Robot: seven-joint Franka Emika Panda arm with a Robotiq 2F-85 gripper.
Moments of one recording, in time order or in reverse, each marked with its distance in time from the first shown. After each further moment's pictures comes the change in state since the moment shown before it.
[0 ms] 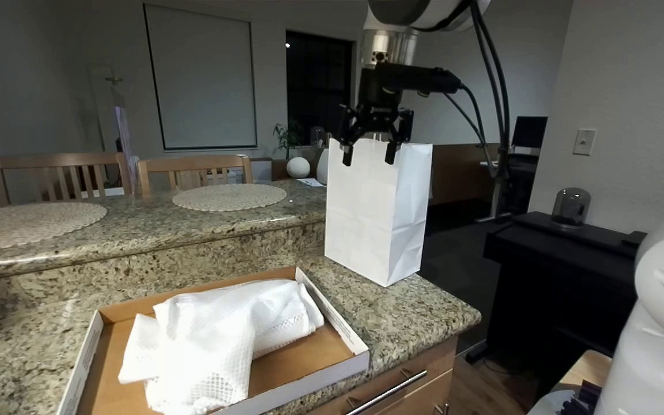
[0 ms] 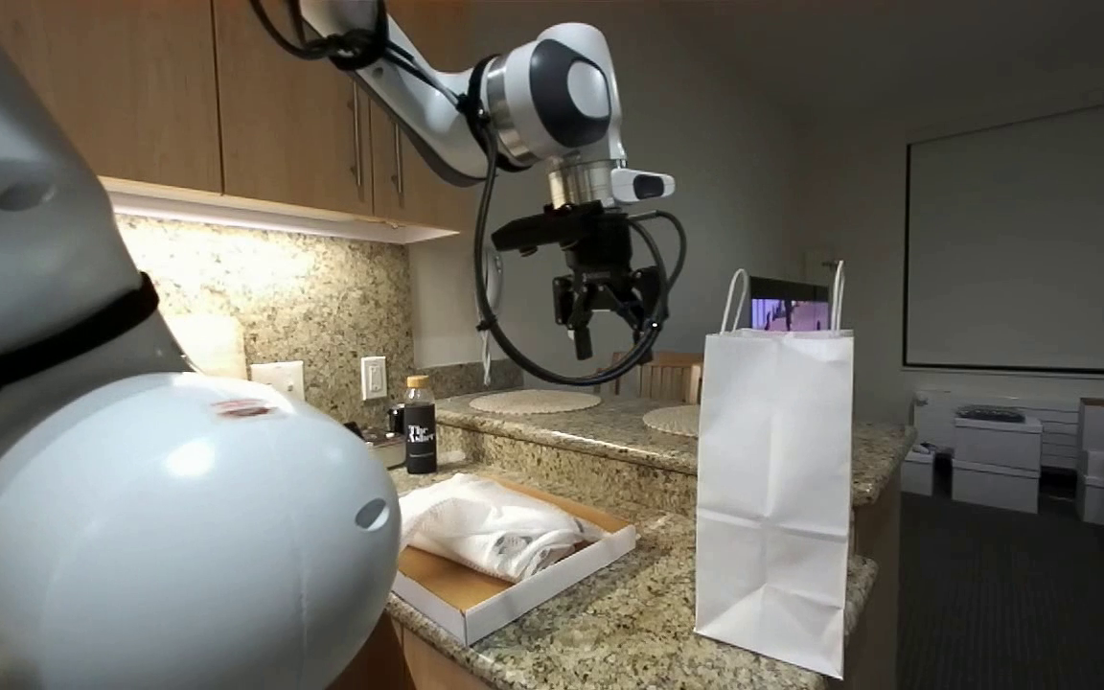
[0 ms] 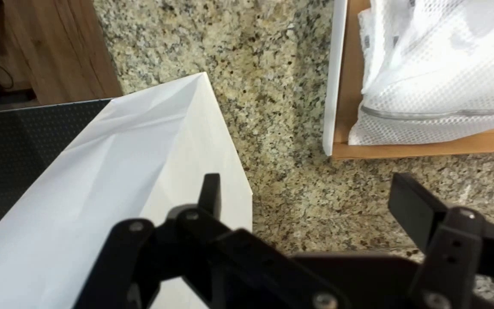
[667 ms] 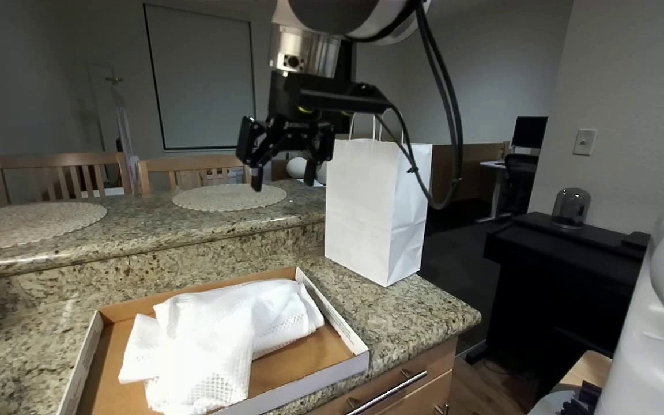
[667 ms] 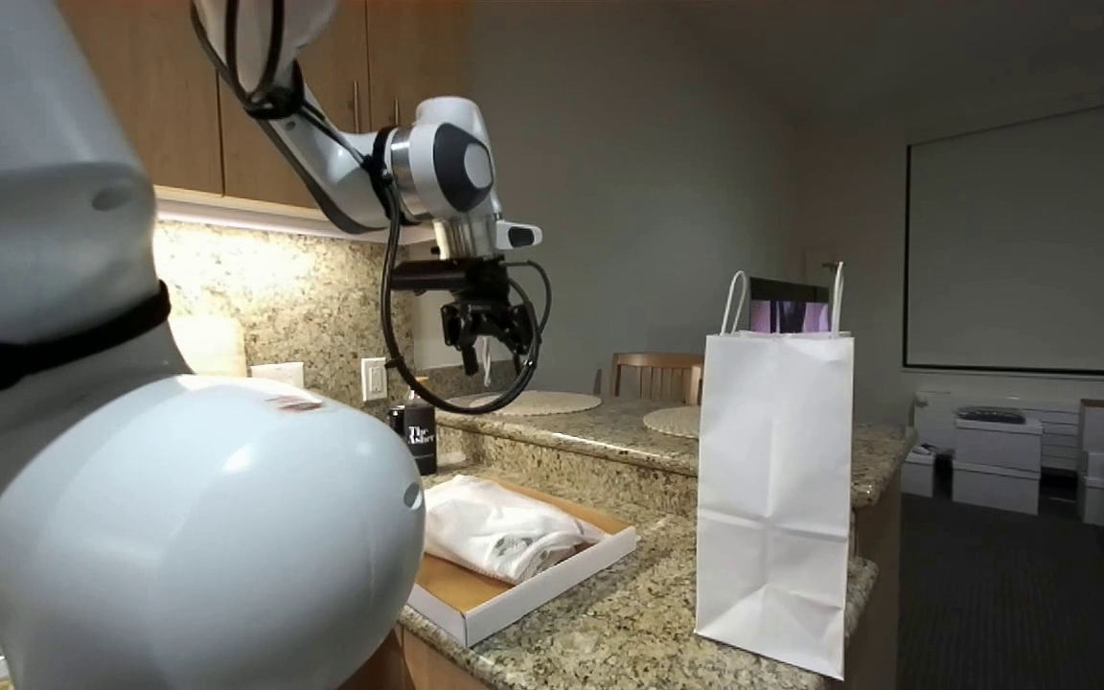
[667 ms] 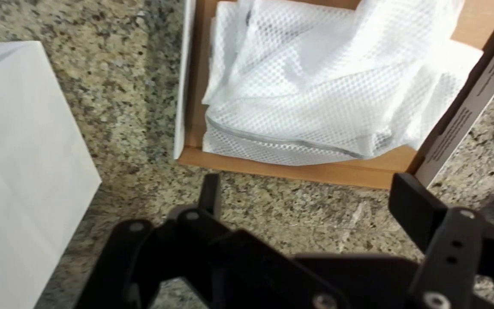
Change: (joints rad) arm 0.161 0.106 0.210 0.015 0.060 0.178 0.099
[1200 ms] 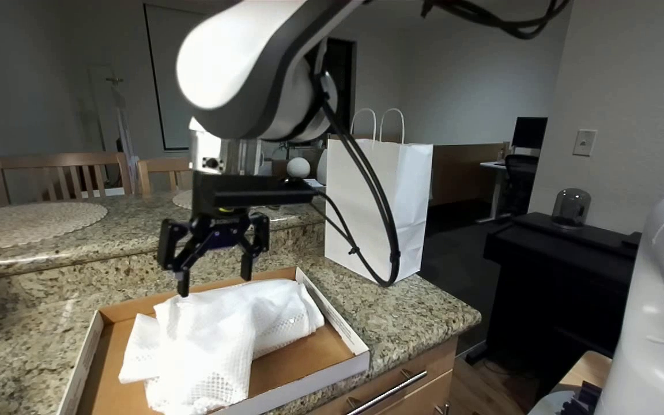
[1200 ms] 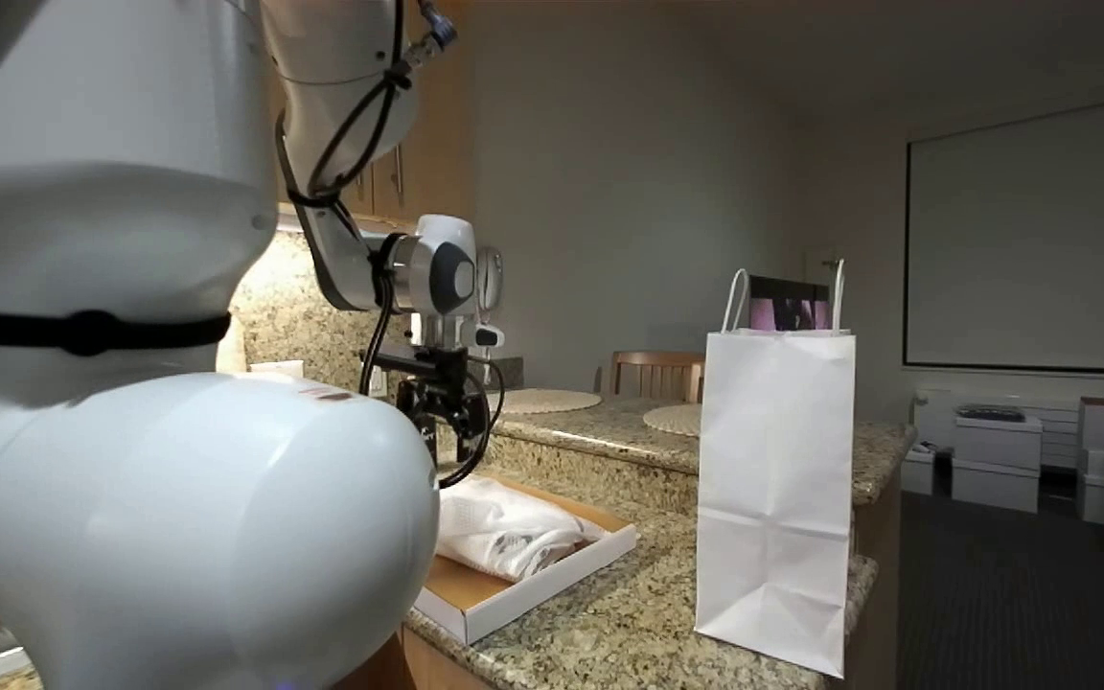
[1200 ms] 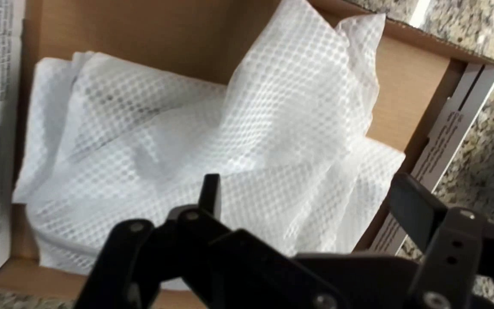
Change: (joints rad) arm 0.135 0.408 0.036 0.117 0.081 0.109 -0.013
